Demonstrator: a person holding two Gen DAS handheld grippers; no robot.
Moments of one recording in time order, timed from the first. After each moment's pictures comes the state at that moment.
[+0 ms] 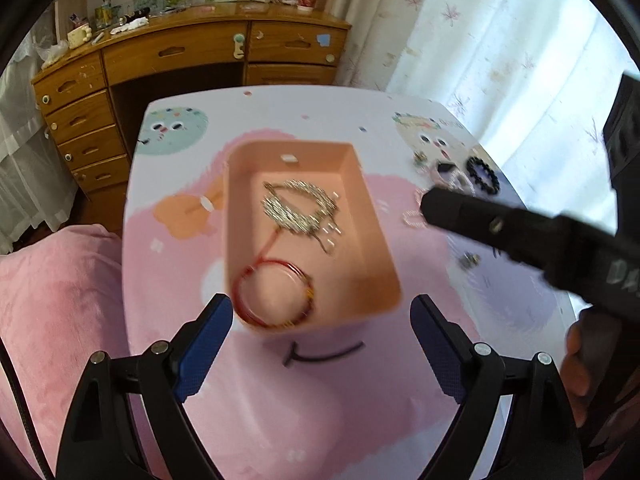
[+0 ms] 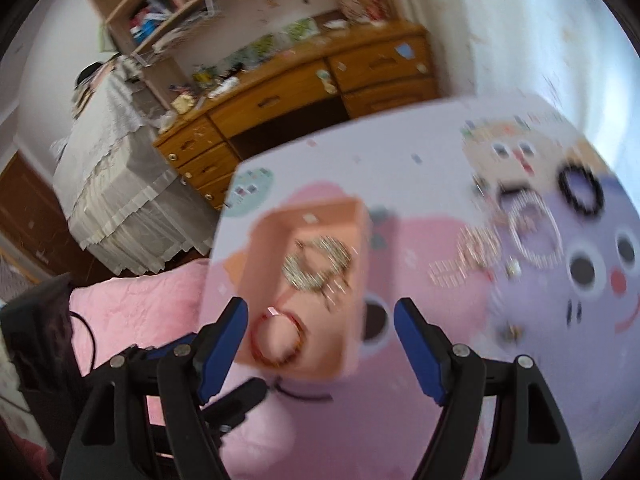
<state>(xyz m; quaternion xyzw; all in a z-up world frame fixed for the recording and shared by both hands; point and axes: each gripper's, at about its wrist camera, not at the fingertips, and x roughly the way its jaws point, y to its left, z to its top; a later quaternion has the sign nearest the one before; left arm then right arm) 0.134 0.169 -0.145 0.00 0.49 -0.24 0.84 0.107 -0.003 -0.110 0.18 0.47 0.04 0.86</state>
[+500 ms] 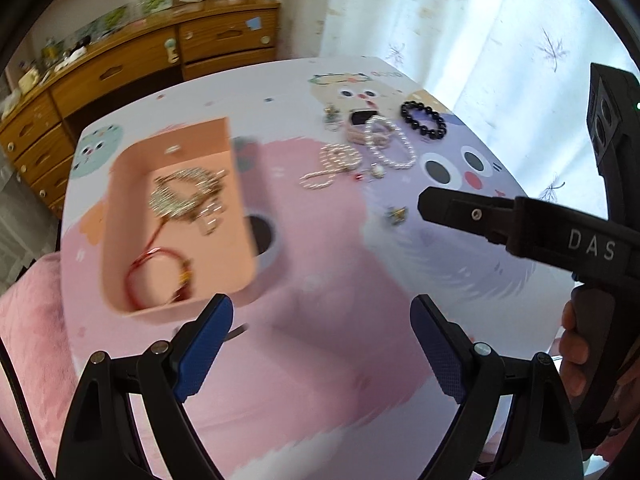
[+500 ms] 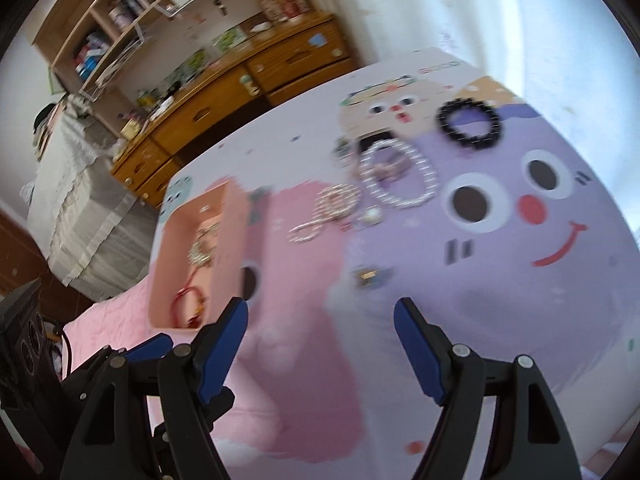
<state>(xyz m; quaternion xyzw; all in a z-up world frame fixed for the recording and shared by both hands) 0.086 0.060 -0.149 0.08 0.50 -0.28 0.81 0.048 -0.115 -0.130 0.23 0.48 -0.03 0.85</state>
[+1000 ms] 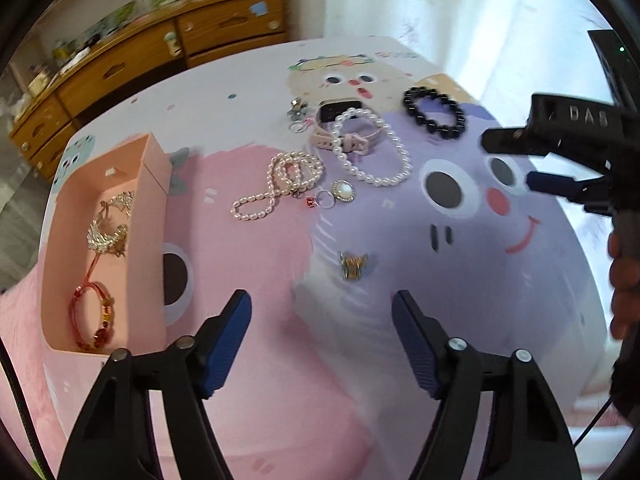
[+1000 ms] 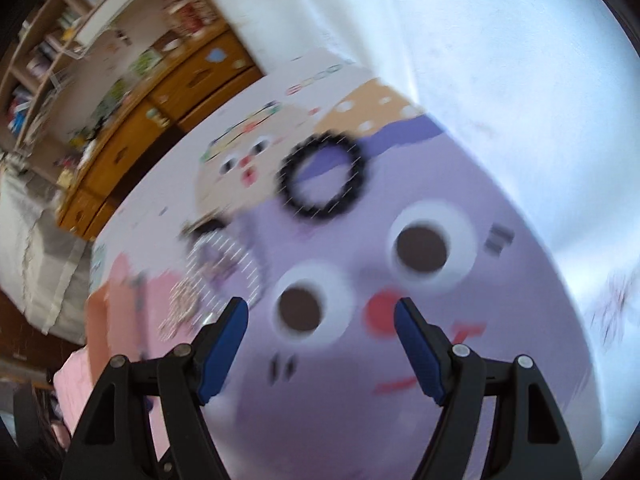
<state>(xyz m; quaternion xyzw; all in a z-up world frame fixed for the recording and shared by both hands) 0.110 -0.050 -0.185 0.10 0.53 -0.19 0.82 0.104 -0.276 -0.157 0.26 0.51 -0.12 0.81</state>
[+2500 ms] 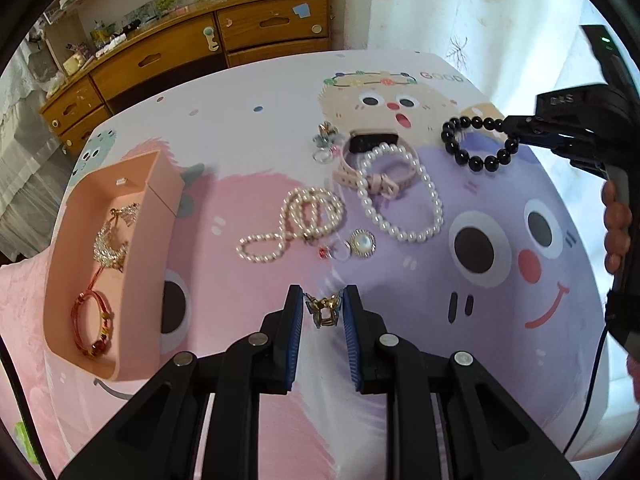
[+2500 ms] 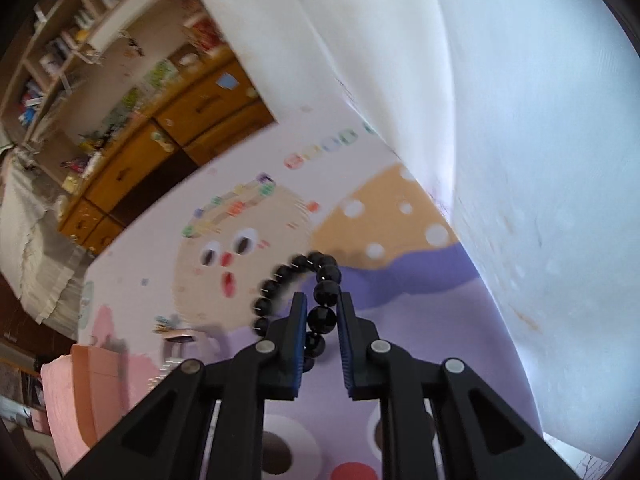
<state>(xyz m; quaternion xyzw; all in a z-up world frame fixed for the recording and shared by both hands) 0.146 -0.072 -0.183 0.07 0.52 -0.12 0.84 0.181 -0.323 -0.155 0.22 0.47 -0.08 0.85</state>
